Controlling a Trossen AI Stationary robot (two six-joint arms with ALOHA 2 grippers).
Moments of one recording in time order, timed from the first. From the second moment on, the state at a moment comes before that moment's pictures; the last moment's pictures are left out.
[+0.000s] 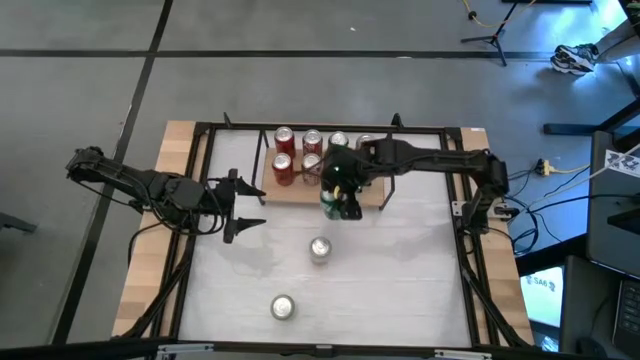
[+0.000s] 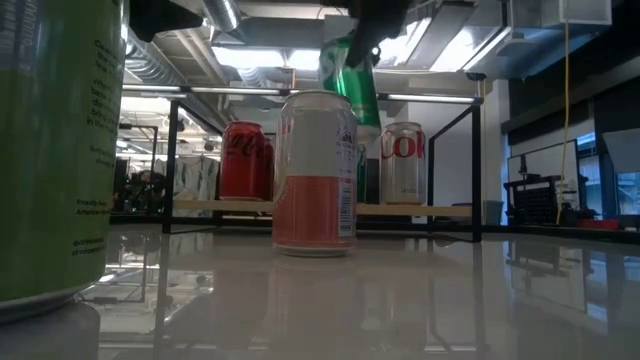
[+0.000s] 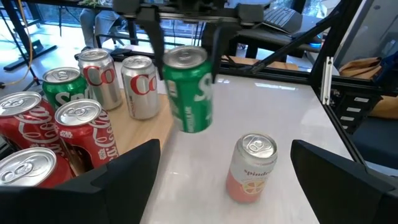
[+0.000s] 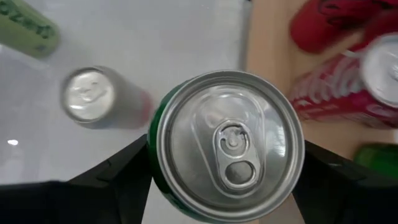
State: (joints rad) left arm -0.31 0.73 0.67 -0.25 -0.39 -0.23; right arm -0.07 1.82 1.80 -1.05 -0.14 -0.17
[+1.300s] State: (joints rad) left arm -0.31 0.73 0.67 -0.25 -0.39 -0.23; right arm -0.28 1.82 1.59 -0.82 0.01 -0.24
